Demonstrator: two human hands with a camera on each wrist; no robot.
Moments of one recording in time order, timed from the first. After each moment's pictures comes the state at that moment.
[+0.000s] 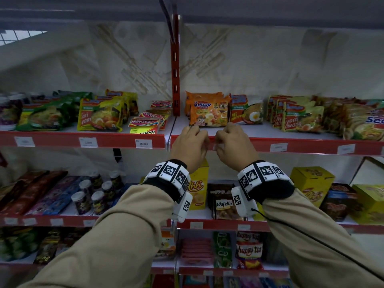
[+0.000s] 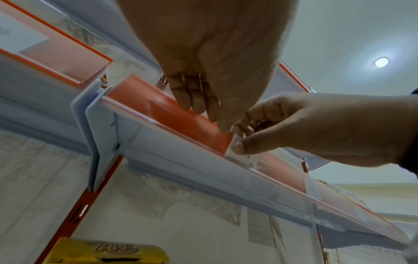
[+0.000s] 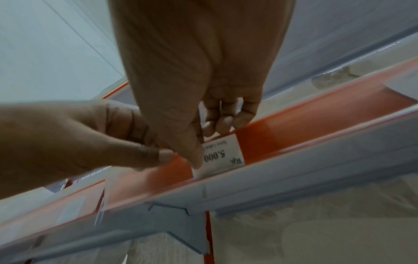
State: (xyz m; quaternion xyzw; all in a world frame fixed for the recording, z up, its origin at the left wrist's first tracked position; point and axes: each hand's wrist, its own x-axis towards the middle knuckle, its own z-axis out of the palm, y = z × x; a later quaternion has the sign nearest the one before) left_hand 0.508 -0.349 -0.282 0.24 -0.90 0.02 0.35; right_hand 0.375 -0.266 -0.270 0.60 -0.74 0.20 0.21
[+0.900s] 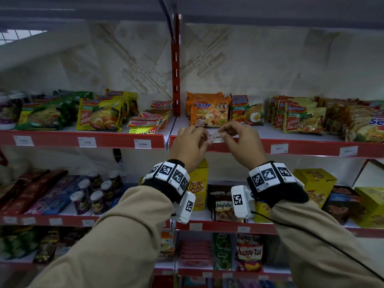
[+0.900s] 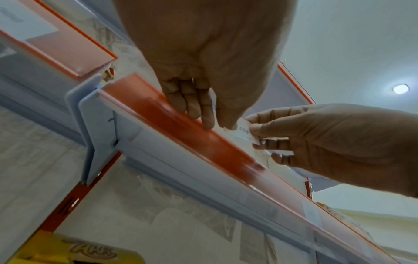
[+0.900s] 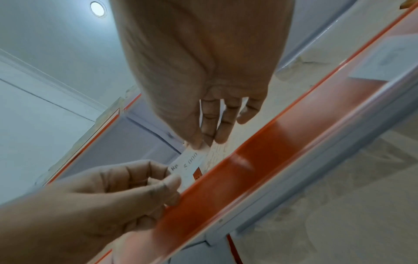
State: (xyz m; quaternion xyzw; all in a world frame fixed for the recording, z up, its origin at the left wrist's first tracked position) left_hand 0.504 -0.353 -0.284 0.27 -0.87 -0.07 0.40; right_hand 0.365 -0.255 -0.261 0.57 -0.67 0.47 0.08
